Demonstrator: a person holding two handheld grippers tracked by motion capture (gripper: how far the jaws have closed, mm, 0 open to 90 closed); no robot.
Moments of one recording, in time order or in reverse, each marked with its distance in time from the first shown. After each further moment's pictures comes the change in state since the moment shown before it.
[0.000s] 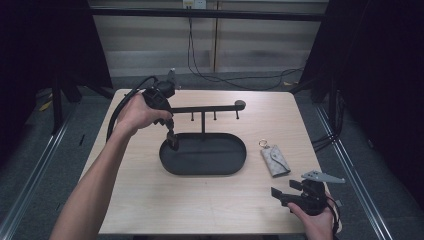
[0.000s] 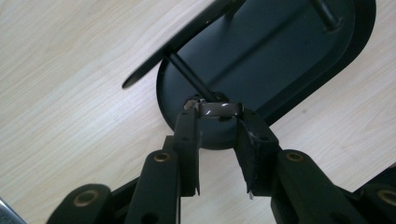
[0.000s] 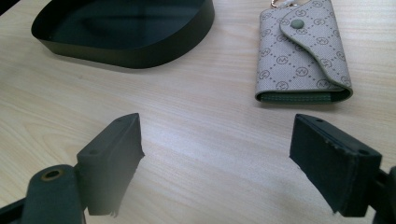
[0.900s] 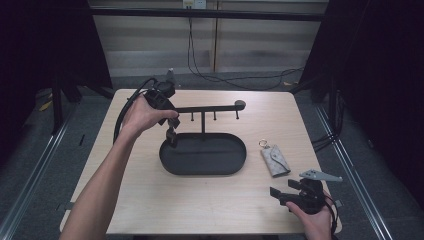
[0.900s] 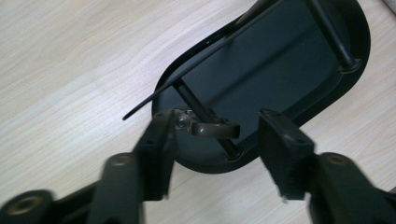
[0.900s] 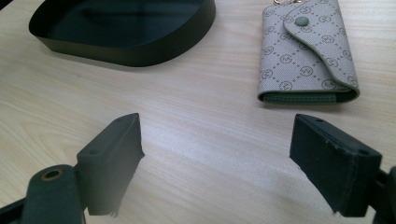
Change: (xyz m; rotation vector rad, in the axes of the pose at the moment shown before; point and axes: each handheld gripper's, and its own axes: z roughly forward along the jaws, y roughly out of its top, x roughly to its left) left arm 0.007 -0.001 0.009 -0.071 -0.022 -0.054; right arm 0.000 0.002 0.005 0.016 0.003 -0.005
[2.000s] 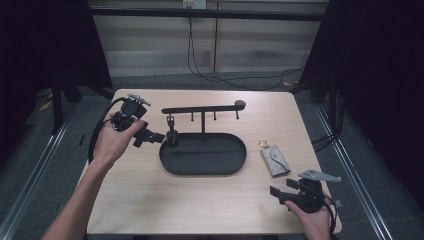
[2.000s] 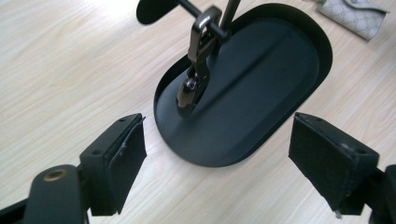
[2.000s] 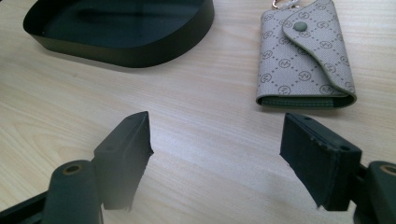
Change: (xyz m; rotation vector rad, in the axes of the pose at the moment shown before) left arm 0.016 -0.103 -0.011 -0.339 -0.060 0.137; right arm 0.003 0.001 0.000 -0.011 -0.022 -0.017
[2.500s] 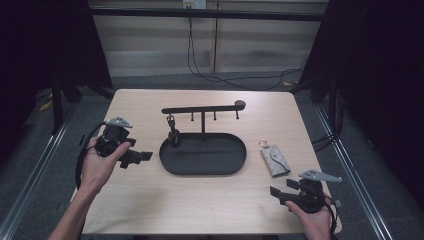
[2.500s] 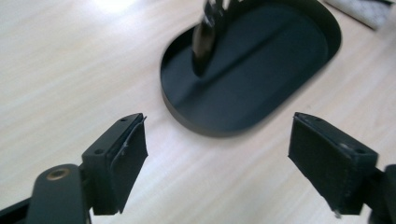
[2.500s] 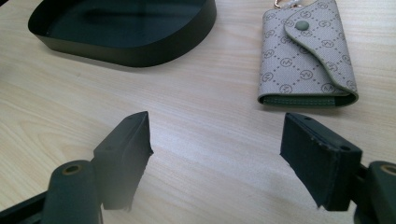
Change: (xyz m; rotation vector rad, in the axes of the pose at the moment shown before) left arm 0.002 -0.073 0.002 -0.100 -0.002 -0.060; right arm -0.001 0.000 -0.001 0.006 0.014 0.005
